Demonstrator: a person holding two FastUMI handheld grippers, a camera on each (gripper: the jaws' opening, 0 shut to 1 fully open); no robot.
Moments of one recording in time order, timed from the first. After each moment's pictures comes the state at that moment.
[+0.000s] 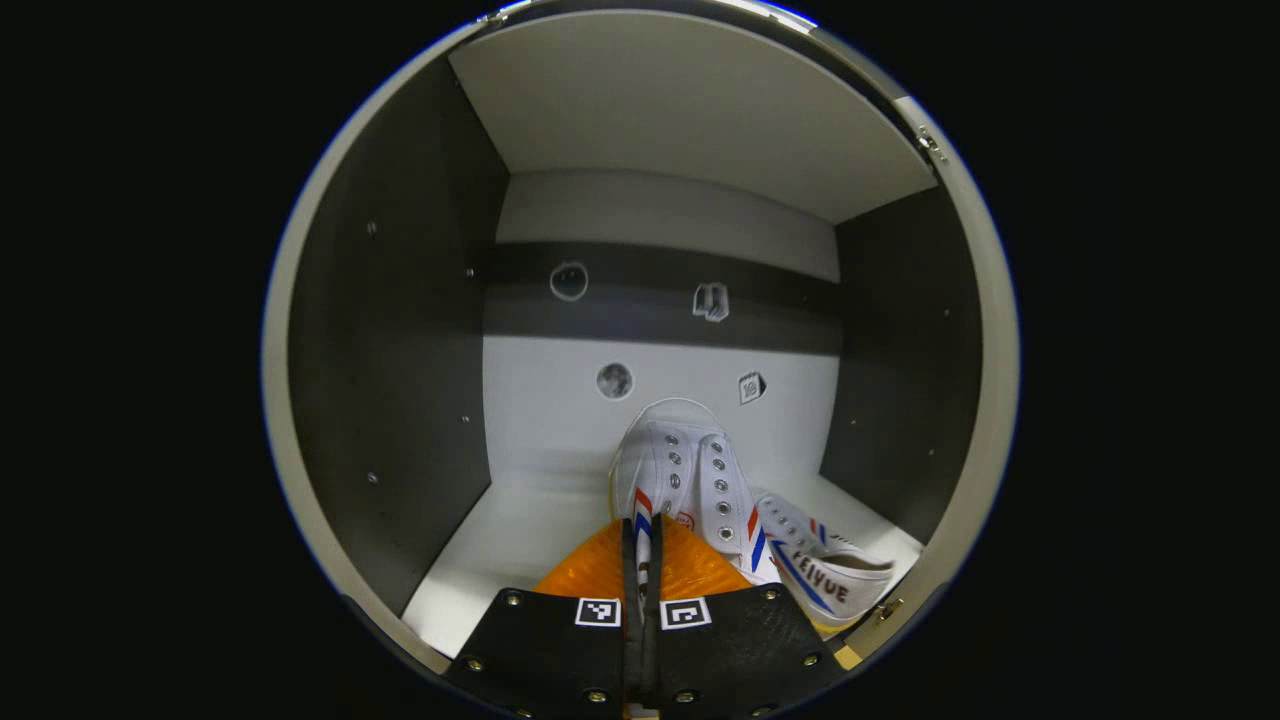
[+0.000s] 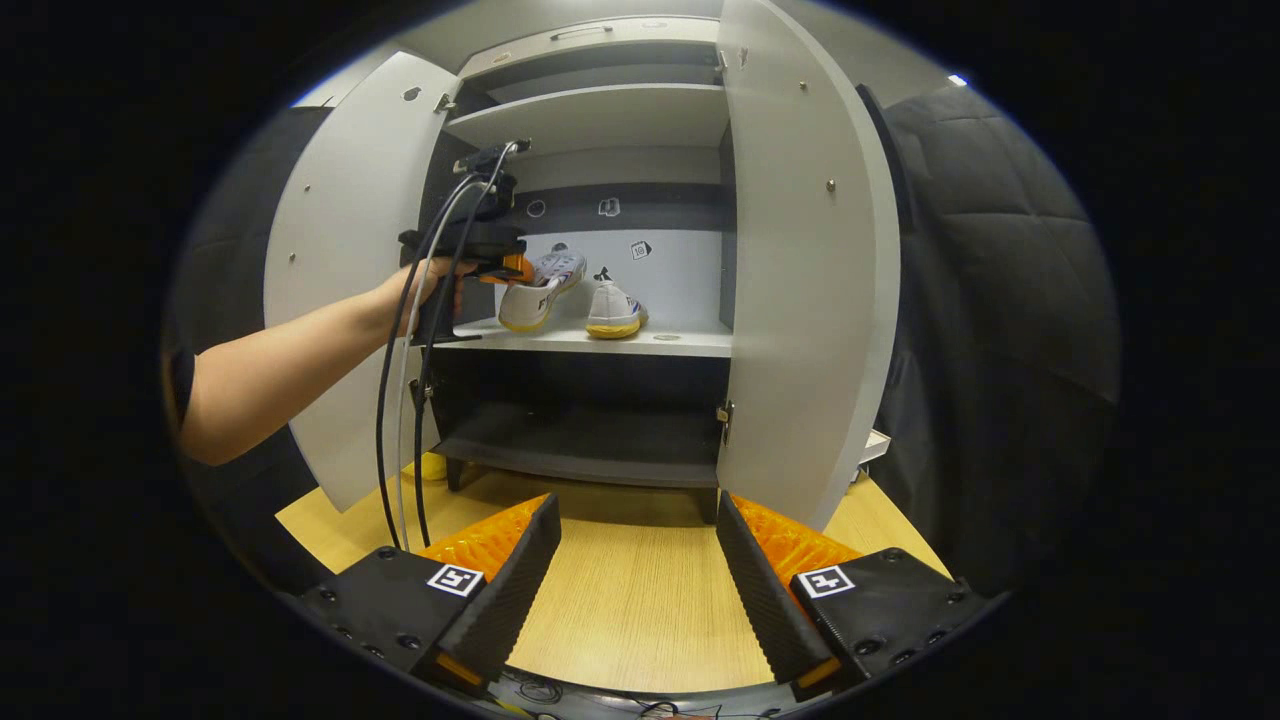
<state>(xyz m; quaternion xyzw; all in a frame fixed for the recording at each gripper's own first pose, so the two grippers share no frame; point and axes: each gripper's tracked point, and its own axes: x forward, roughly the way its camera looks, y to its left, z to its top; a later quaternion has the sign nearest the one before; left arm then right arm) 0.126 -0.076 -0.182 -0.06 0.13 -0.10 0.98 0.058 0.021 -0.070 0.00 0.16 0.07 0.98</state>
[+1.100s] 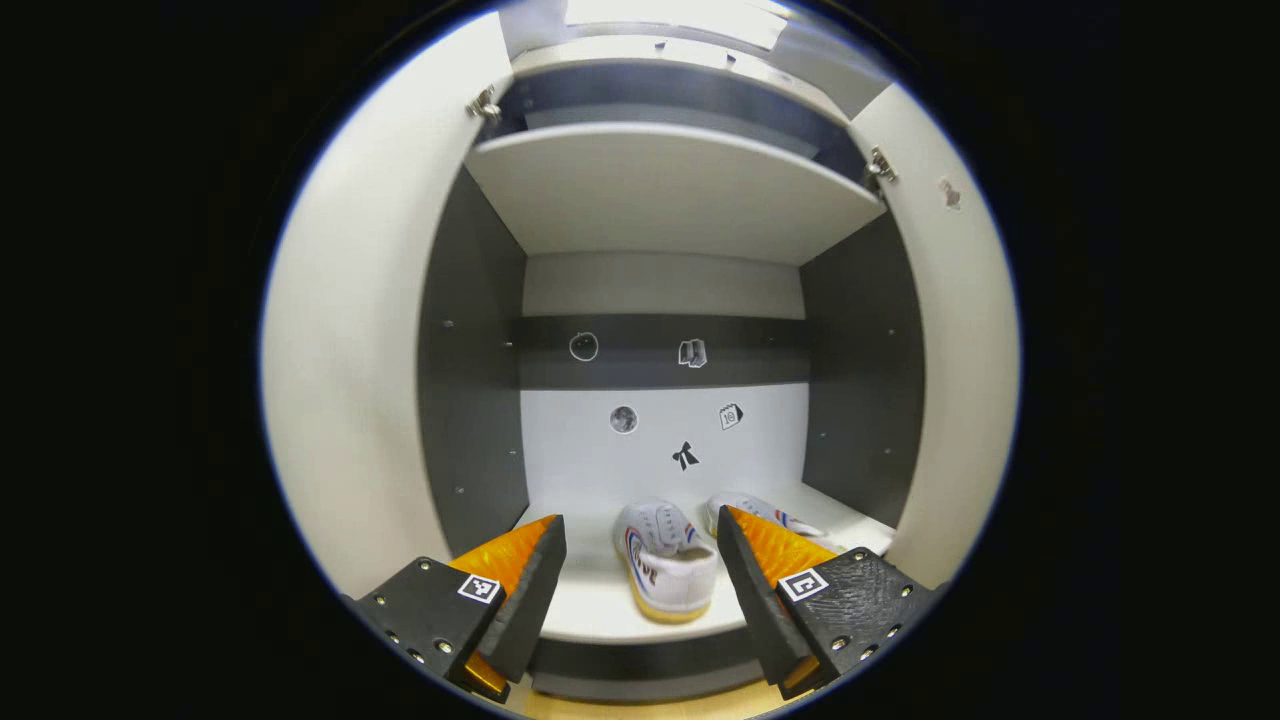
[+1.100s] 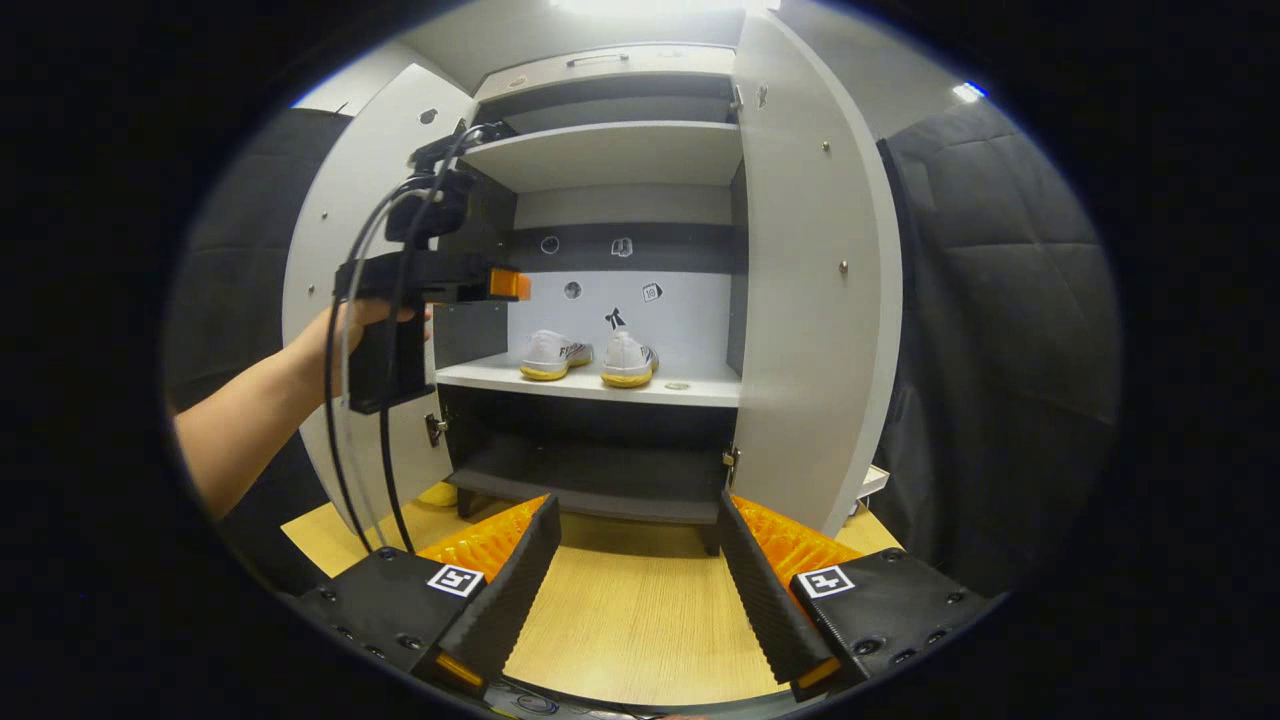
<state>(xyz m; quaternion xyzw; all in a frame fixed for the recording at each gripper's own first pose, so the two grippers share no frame) -0.040 -0.042 -0.092 -0.03 0.03 -0.09 0.99 0.056 0.033 -0.026 -0.01 0.10 0.09 0.99</state>
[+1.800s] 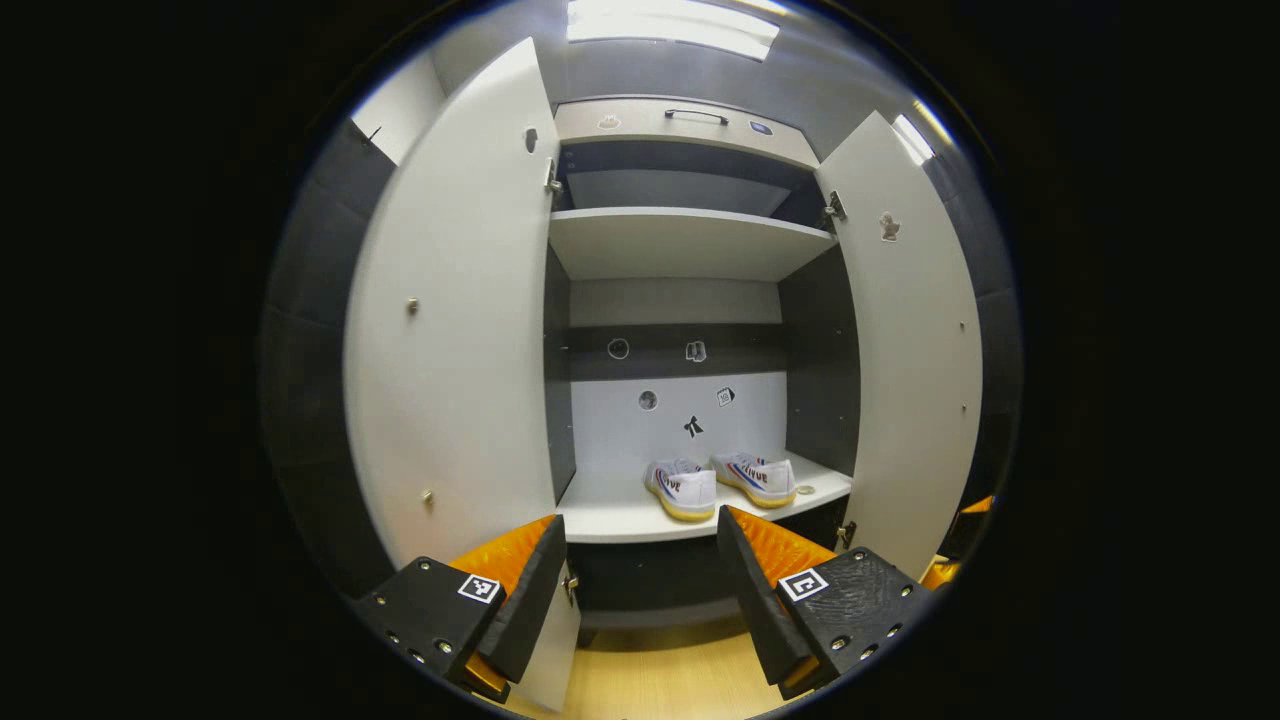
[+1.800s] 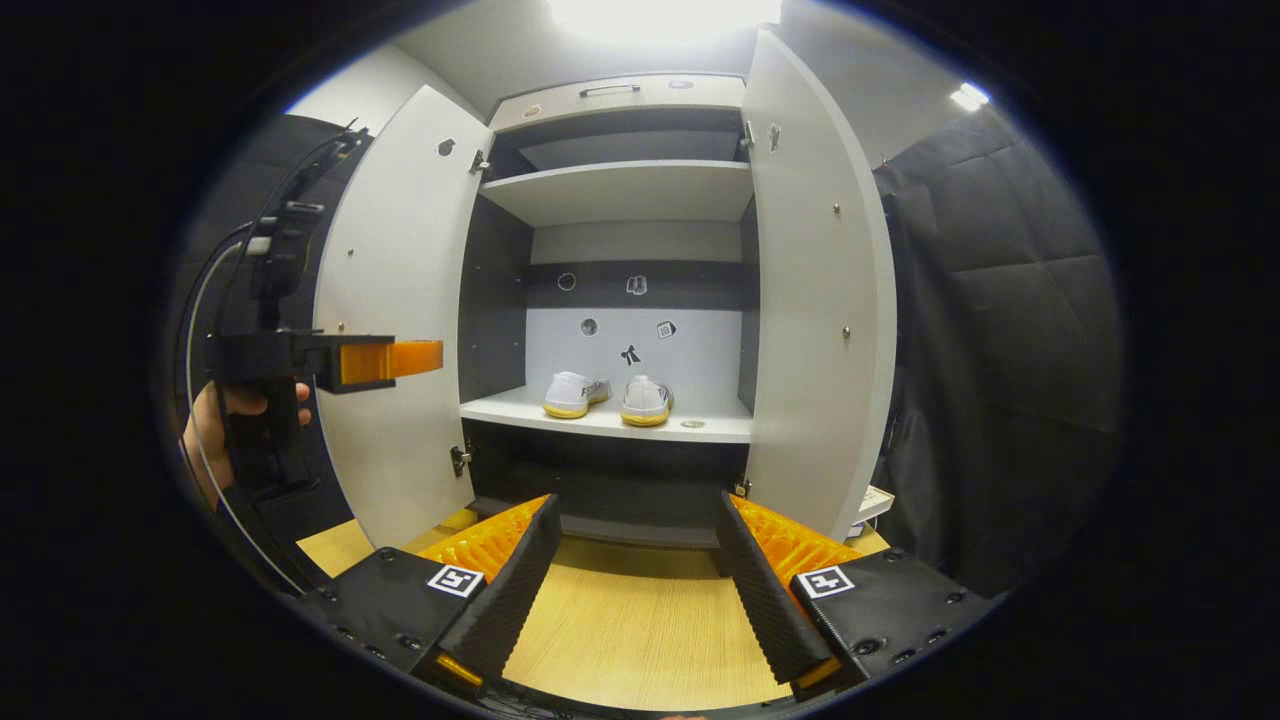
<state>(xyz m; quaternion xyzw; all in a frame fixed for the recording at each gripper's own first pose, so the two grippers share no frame) -0.208 0.023 -0.105 -0.02 0.03 -0.08 1.00 0.039 0.046 0.011 0.00 0.06 0.10 0.99</state>
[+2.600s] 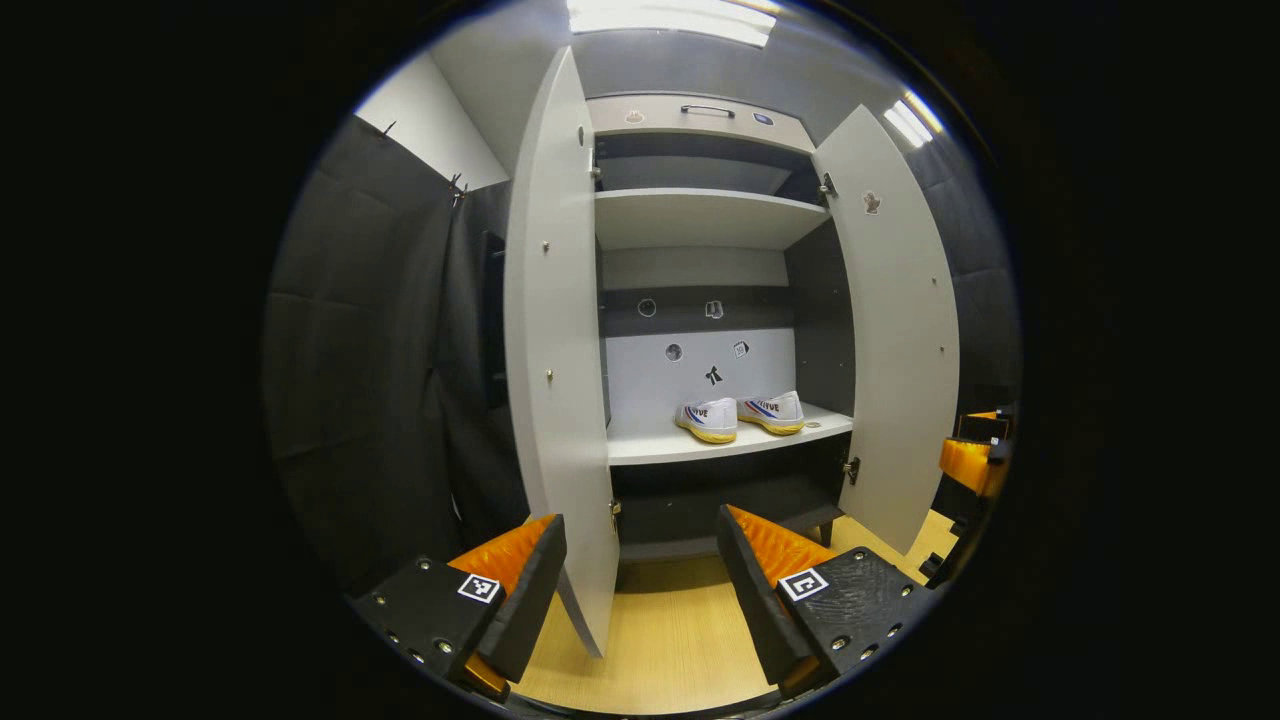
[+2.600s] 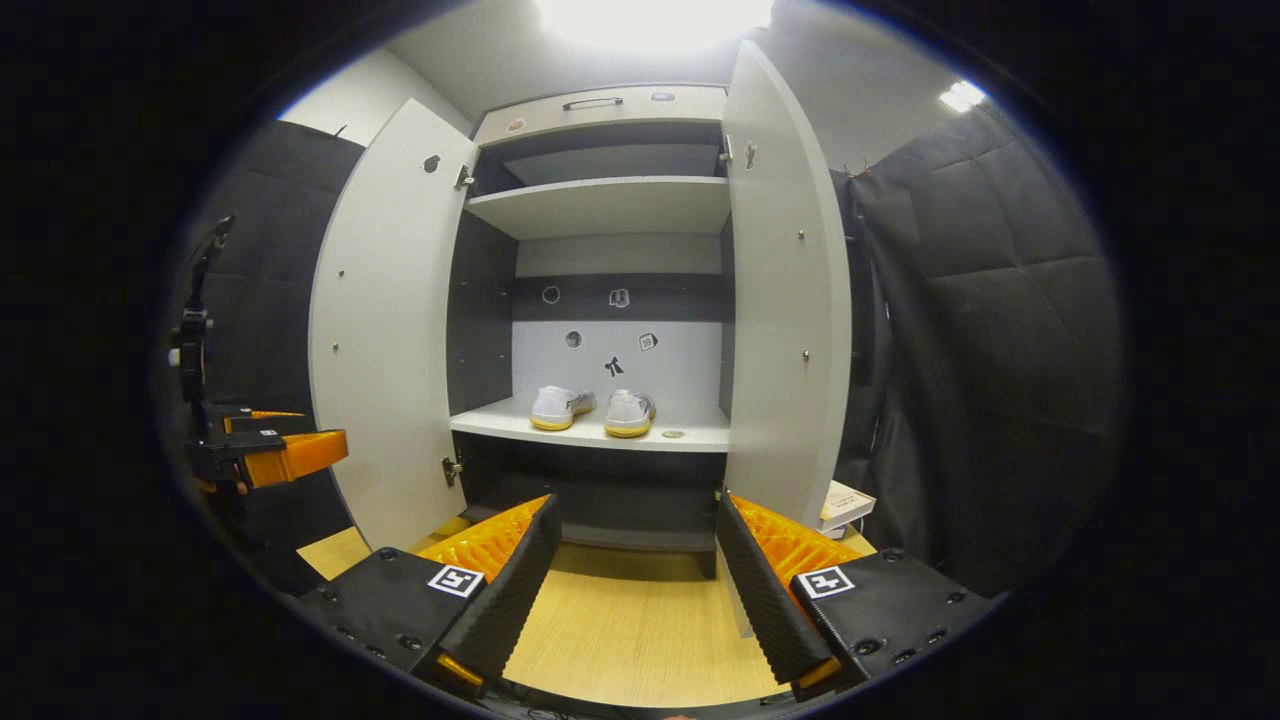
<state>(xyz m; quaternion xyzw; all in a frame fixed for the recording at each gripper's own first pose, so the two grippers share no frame) -0.304 0.072 -0.160 -0.01 0.07 -0.06 1.00 0.029 0.020 0.029 0.00 0.06 0.07 1.00</state>
